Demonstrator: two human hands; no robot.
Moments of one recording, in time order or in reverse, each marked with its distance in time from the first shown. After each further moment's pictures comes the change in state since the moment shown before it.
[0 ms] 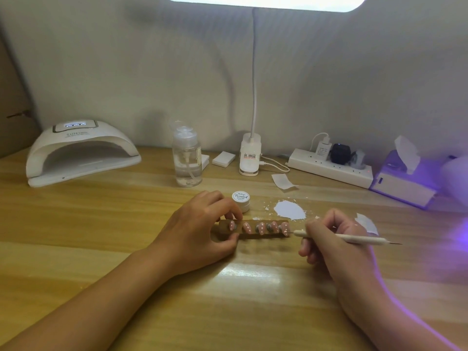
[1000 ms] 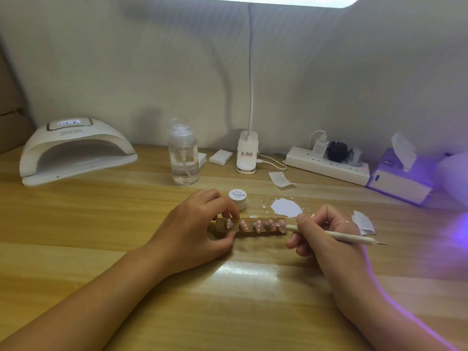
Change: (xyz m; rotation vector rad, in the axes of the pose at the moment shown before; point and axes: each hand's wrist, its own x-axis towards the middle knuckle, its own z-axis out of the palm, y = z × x) left_hand 0.000 0.000 0.000 -0.024 0.002 -0.002; right_hand -0.003 -0.002 0.004 -0.044 -0.040 -0.007
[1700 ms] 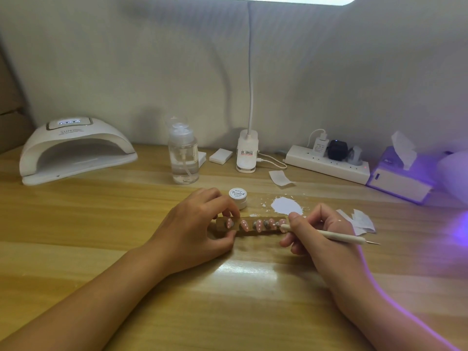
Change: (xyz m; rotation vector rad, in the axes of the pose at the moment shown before) left_hand -0.001 0.001 0.000 0.006 0.004 0.004; right_hand -0.001 0.001 0.002 -0.088 -0.044 -0.026
